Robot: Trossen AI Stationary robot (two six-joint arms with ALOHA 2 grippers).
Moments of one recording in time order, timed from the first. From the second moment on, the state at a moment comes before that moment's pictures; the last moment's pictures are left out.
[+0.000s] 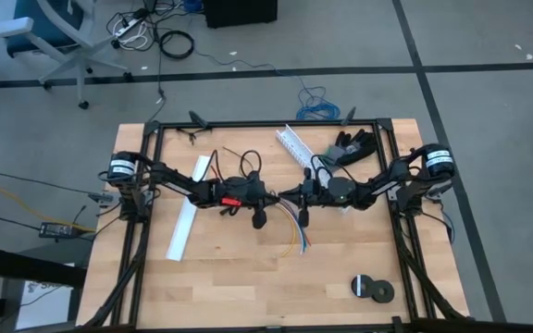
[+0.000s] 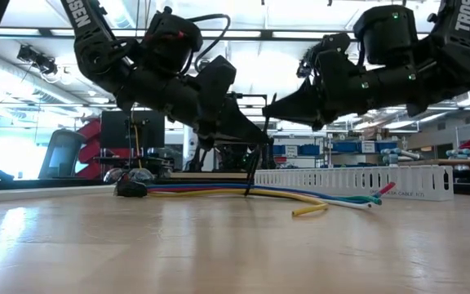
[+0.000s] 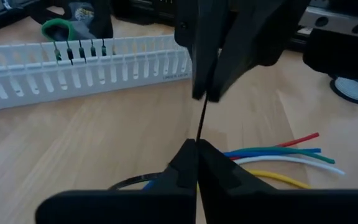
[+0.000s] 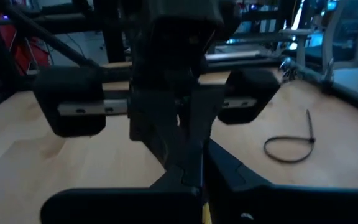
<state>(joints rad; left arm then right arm) 0.03 1.83 0.75 0.72 -0.06 -0.19 0.02 1.68 0.44 1.18 0.15 0.06</state>
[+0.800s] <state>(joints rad) 0.03 1.83 0.75 0.73 0.06 -0.22 0.03 1.31 0.45 0.56 0.30 0.05</state>
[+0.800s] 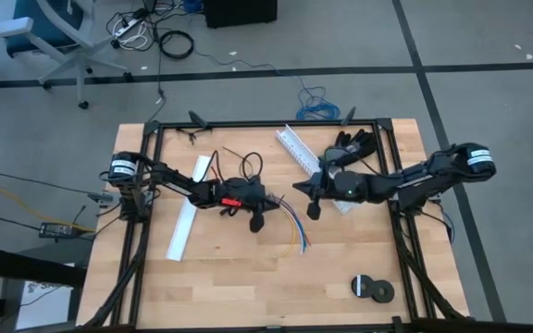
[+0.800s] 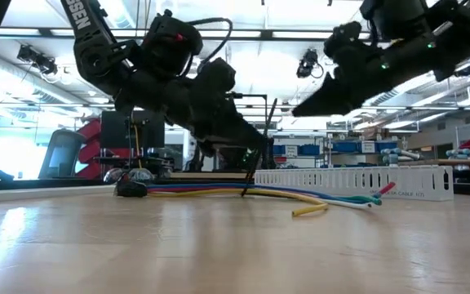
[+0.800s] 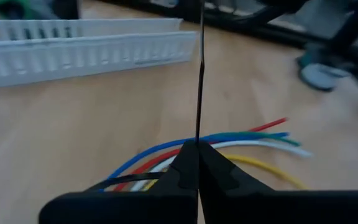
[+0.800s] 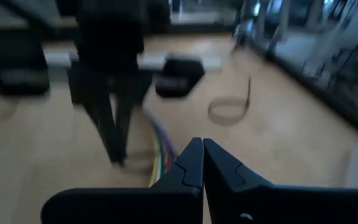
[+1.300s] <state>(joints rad) 0.12 1.83 0.75 0.78 0.30 -0.29 0.02 1.49 0.44 0.74 0.04 0.10</state>
